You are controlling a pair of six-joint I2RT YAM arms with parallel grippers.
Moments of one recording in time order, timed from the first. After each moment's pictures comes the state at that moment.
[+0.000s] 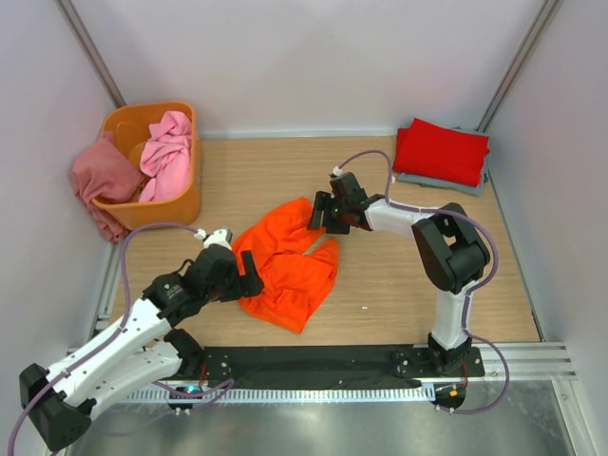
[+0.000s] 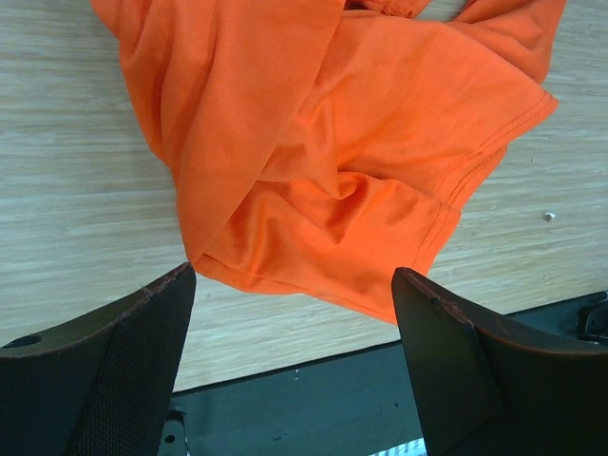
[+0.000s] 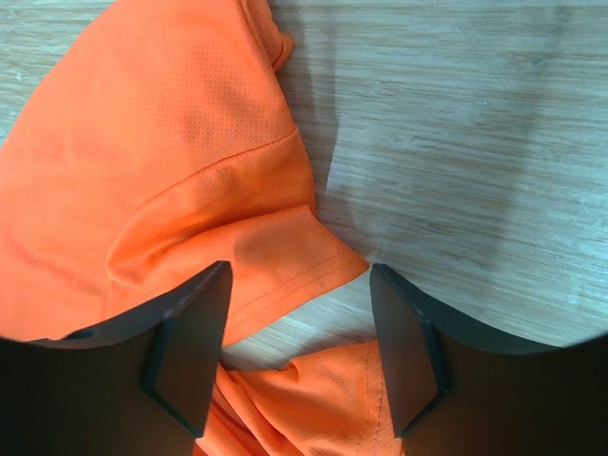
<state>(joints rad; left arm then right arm) -0.74 0.76 0.63 -0.73 -0.18 -0.79 0.55 1.93 1.20 -0.14 -0.15 0.63</state>
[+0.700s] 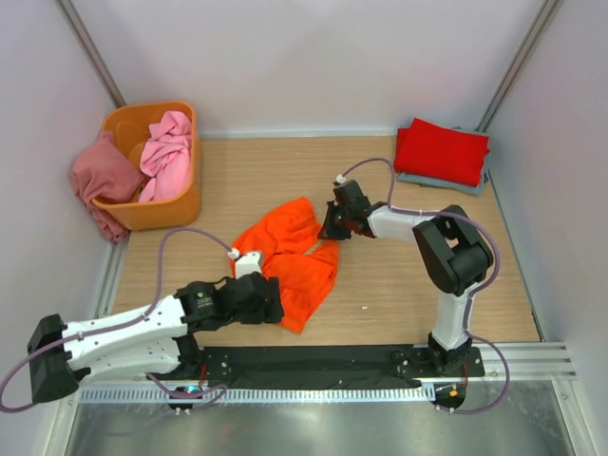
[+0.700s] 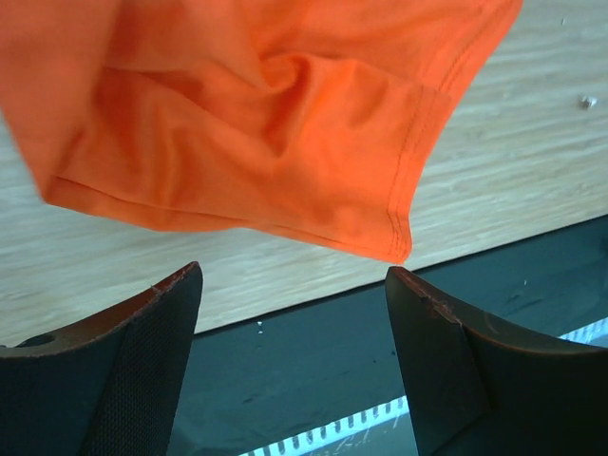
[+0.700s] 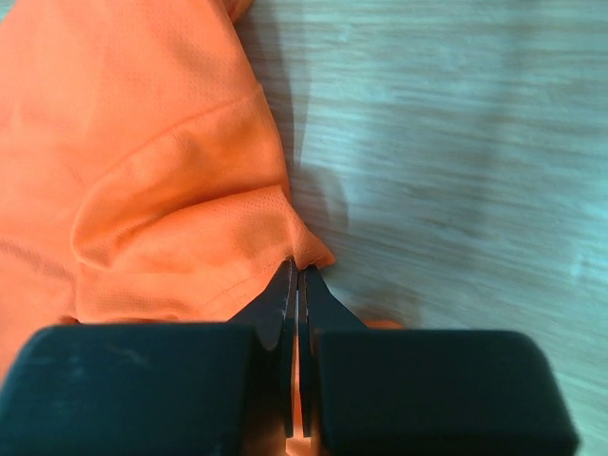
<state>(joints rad) -1.07 0.87 0.61 -0.71 -0.28 -0.98 0.55 1.92 1.13 -0.08 -0.17 0.65</state>
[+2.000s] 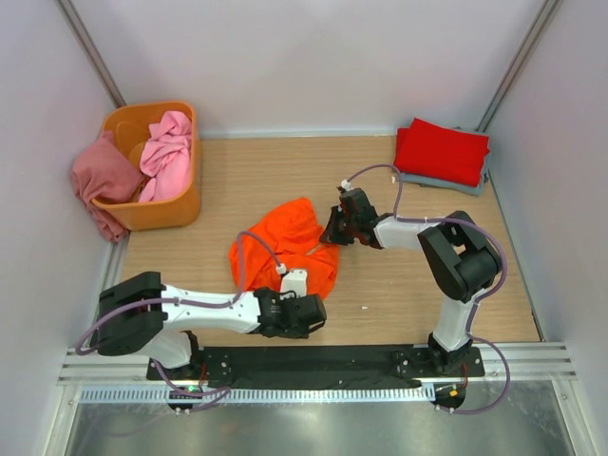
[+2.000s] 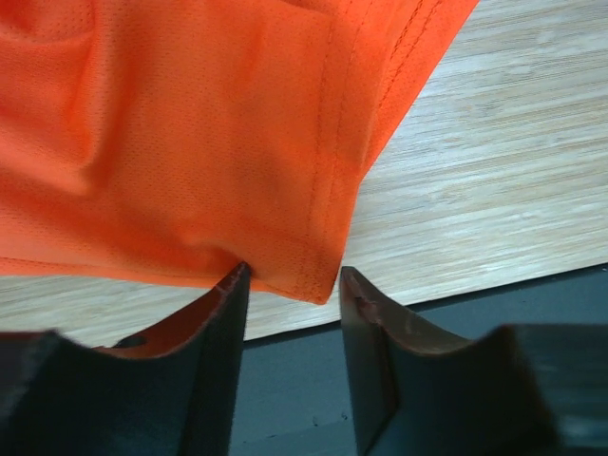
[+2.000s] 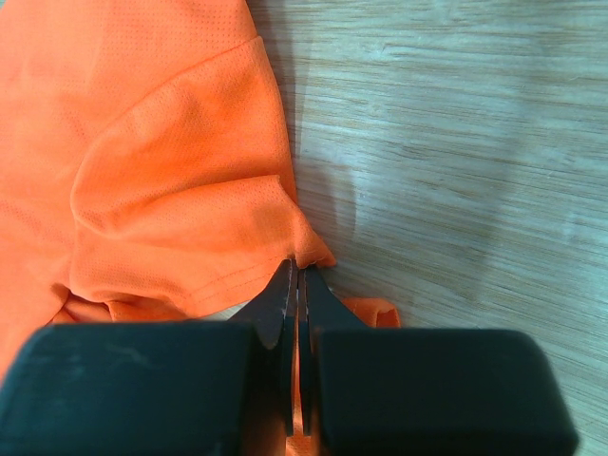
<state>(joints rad) -1.34 1.46 0.77 -0.55 -0.36 -1.18 0.55 1.84 0.96 0.08 -0.17 0.65</state>
